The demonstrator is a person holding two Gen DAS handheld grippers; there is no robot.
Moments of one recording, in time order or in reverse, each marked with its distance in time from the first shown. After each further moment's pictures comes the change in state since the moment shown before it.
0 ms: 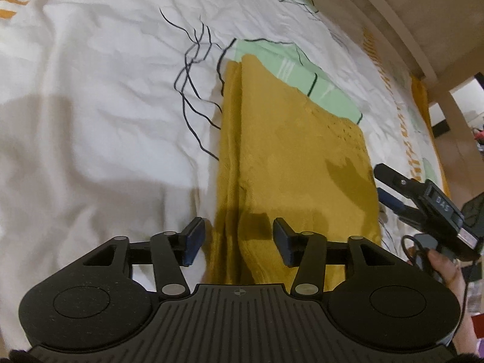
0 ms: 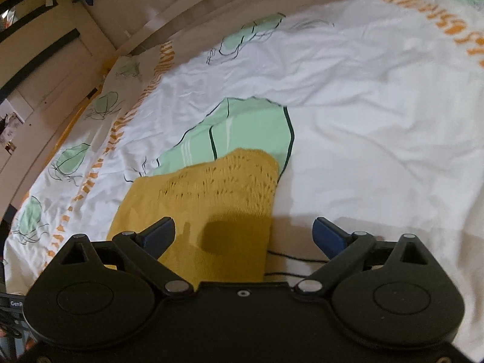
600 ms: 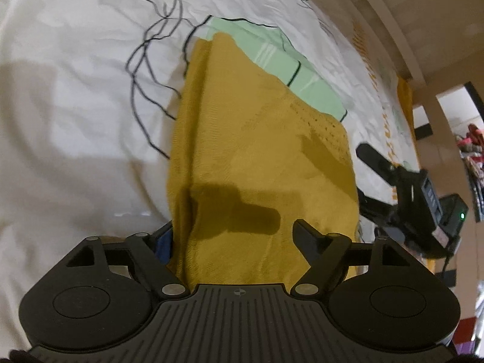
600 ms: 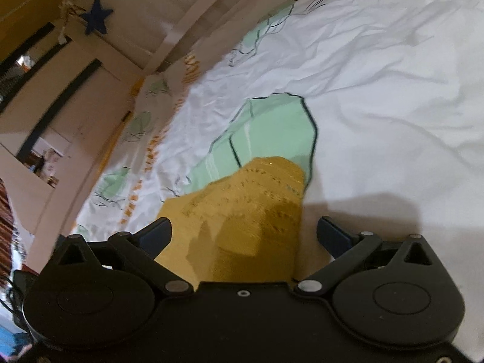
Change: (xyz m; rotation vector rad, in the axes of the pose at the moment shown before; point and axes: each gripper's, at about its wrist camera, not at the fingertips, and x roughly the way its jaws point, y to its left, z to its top) left arm 0.036 -0.015 0.013 -0.045 0.054 -0.108; right arm 0.030 -0.031 0.010 0.141 0.000 0.258
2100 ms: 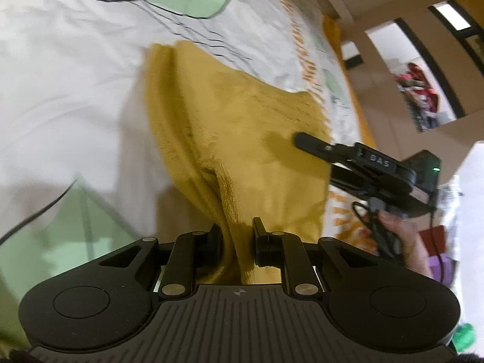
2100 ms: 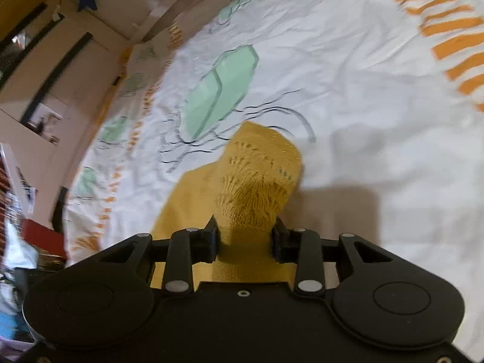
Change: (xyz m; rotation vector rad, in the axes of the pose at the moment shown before) left arm -0.038 -0.071 -0.181 0.109 0.089 -0.184; right arm -0.182 0.023 -0.105 0.019 0.111 -0.175
